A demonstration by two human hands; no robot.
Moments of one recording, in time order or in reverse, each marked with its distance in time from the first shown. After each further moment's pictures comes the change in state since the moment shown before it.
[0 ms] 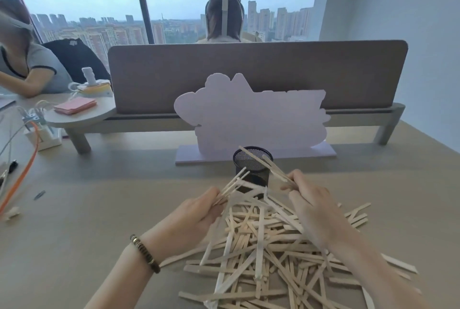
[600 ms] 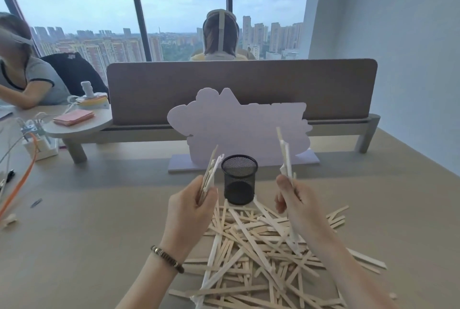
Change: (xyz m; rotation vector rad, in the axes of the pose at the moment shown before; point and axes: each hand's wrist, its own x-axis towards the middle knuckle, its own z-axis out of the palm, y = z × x) left_hand 0.006 0.040 0.023 -0.135 0.732 -0.015; right_hand -0.001 0.012 0.001 0.328 0.219 0.019
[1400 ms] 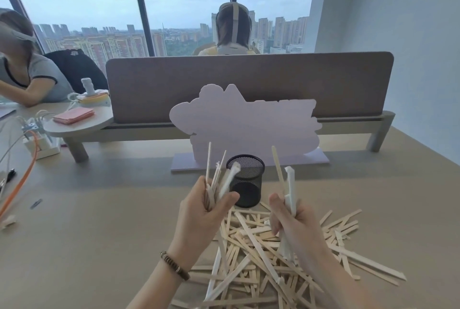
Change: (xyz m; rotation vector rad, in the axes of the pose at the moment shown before) left_hand 0.003 -0.010 0.015 -0.322 -0.078 -0.075; right_hand -0.014 0.009 0.025 0.290 -0.090 0.073
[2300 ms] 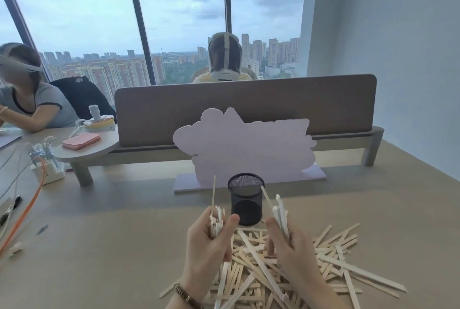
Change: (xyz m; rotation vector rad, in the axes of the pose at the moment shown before) left_hand -0.022 0.000 0.005 -0.268 0.050 -0.069; right_hand -0.011 0.017 0.014 -0.180 0.107 -0.147
